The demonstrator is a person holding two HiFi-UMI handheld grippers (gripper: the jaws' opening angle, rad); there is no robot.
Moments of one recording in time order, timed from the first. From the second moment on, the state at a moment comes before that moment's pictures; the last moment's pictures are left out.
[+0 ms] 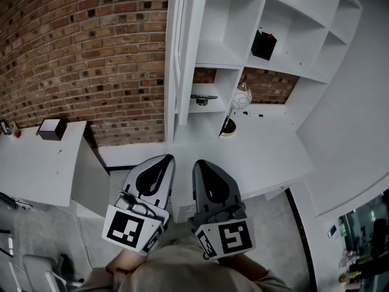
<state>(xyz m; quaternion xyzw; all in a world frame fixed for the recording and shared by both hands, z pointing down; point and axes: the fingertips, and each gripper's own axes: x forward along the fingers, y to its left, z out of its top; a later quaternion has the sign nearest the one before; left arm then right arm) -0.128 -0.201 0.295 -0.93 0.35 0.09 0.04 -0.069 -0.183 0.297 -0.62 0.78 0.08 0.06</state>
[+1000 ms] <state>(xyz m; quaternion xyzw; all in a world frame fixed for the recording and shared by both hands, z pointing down) -0.128 -0.235 0.237 -0.92 0.37 0.10 0.09 -0.066 -0.231 0.220 -0.60 0.78 0.14 0.07</state>
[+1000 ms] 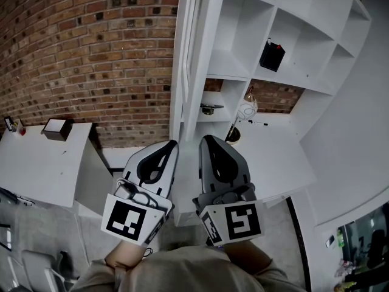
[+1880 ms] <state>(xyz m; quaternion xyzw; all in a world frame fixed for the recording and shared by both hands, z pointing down) -0.131 -0.265 0.188 -0.91 0.37 0.13 0.13 -0.085 -0.272 0.161 -0.57 0.80 0.17 0.07</state>
